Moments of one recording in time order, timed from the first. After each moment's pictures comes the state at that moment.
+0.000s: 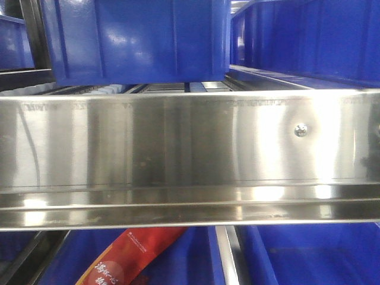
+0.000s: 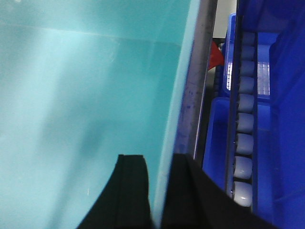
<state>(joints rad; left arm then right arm) -0.17 1.30 -1.55 -0.04 0.97 -0.08 0.39 1.55 -1.85 -0.03 1.16 0.29</state>
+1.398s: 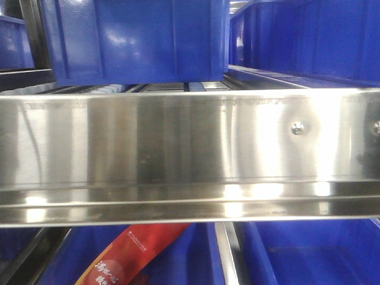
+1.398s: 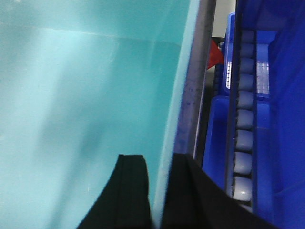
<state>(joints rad) -0.17 1.30 -1.55 -0.04 0.96 -0.08 0.39 1.55 -1.85 -0.03 1.16 0.29</state>
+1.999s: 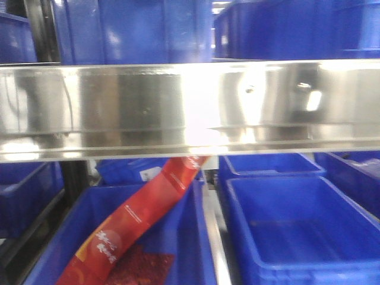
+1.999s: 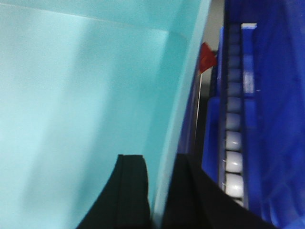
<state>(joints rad) -0.17 1.30 -1.55 -0.02 0.69 -0.07 0.39 1.55 -1.85 -0.05 1.04 0.29</state>
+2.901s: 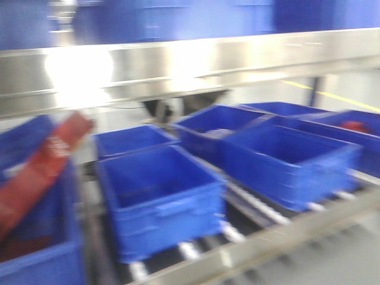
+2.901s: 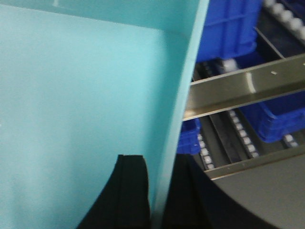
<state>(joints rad) -0.17 1.30 -1.55 -0.01 0.65 -0.07 0.39 1.55 -1.85 -0.05 0.99 0.29</state>
